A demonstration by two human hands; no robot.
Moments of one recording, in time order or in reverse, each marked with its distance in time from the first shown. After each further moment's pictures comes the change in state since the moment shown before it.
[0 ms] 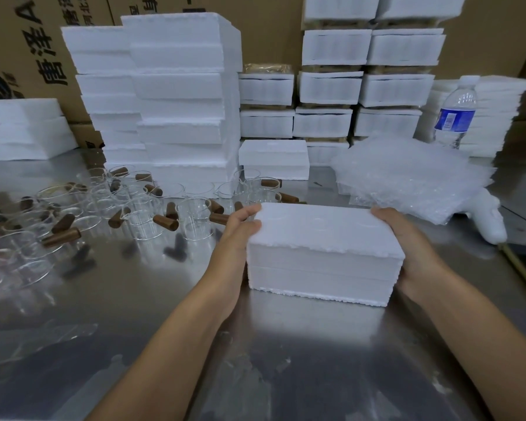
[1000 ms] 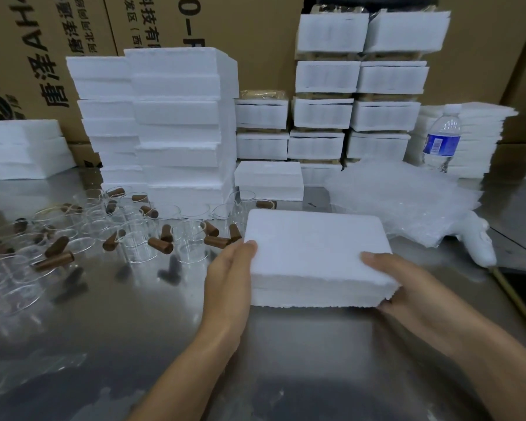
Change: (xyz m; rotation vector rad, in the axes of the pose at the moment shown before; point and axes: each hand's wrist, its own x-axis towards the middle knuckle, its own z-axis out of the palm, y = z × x) left_hand -0.018 0.001 0.016 0.111 0.215 0.117; right_hand -0.030 -0.005 -0.017 -0.108 -0.284 0.010
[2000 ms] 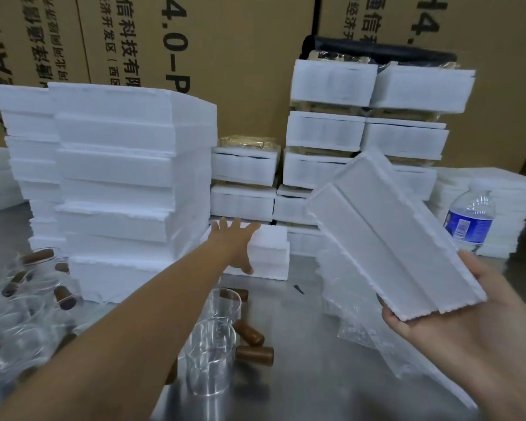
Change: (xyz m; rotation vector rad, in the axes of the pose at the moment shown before) left_hand 0.320 0.010 0.101 1.787 -0.419 0.317; right_hand 0.133 -0.094 -0.065 0.775 0.172 -0.180
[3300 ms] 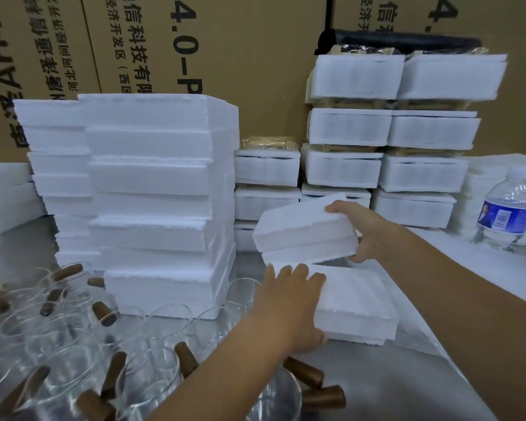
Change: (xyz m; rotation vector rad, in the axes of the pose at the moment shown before) left_hand -0.119 0.041 -0.005 -0.106 0.089 0.289; right_hand 0.156 0.067 0.084 -0.930 0.259 0.235
